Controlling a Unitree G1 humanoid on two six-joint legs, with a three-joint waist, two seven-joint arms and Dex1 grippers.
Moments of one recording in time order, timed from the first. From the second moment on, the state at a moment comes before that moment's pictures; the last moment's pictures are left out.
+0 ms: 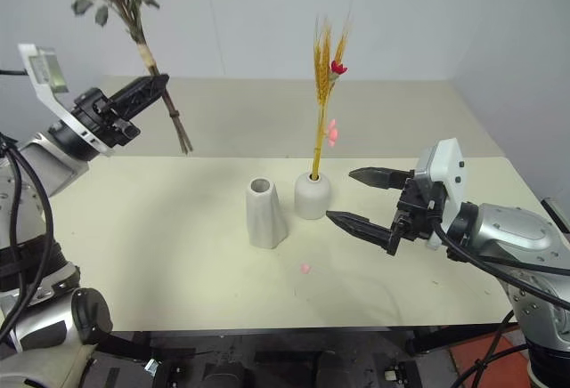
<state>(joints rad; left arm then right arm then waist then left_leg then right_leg) -0.81 0.52 0.54 -0.10 -0.94 1.01 -0.64 -0.26 -0.85 -0.29 -0.58 0.85 0.65 0.80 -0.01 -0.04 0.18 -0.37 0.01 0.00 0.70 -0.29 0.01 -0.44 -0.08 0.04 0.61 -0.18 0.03</state>
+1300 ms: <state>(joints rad) -0.84 0.40 0.09 0.21 -0.70 0.62 -1.12 -0.17 -0.84 -0.33 -0.67 0.87 0.65 0.70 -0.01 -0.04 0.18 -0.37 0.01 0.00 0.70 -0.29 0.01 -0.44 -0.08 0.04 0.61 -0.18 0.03</state>
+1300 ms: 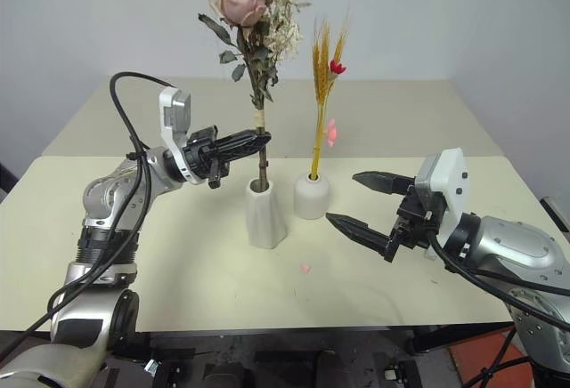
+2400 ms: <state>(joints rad) -0.49 0.88 0.21 -0.01 -0.74 0.71 -1.30 -0.14 -0.84 -0.33 -0.65 0.87 0.64 0.72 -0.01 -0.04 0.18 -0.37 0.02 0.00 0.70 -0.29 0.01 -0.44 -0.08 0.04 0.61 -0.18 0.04</state>
